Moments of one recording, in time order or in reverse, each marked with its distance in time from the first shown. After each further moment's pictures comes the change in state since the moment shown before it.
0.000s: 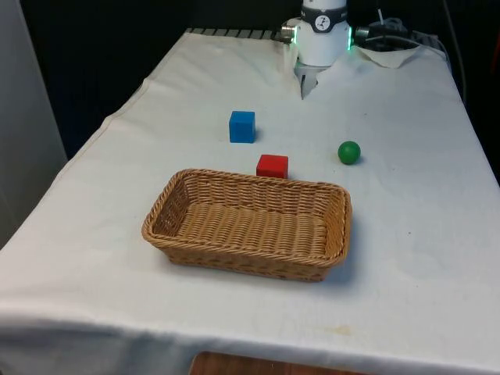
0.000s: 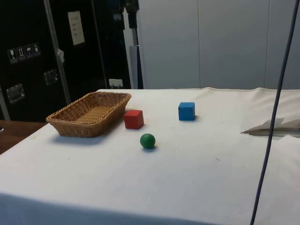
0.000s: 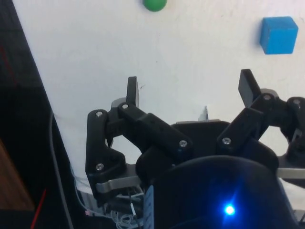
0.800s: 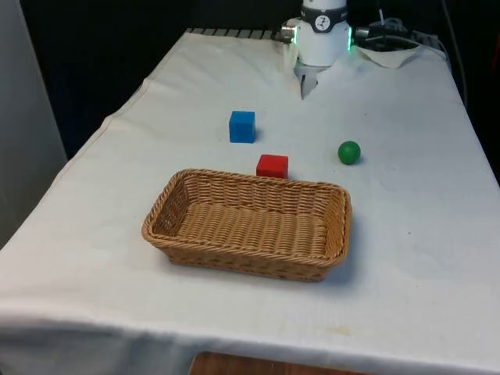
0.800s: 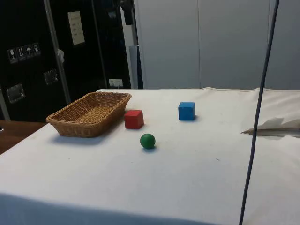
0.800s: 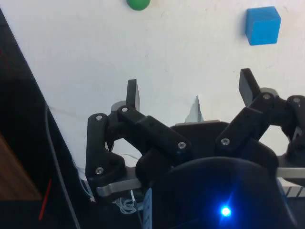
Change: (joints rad) arm 0.000 0.121 -0.047 0.166 0.015 -0.129 -0.035
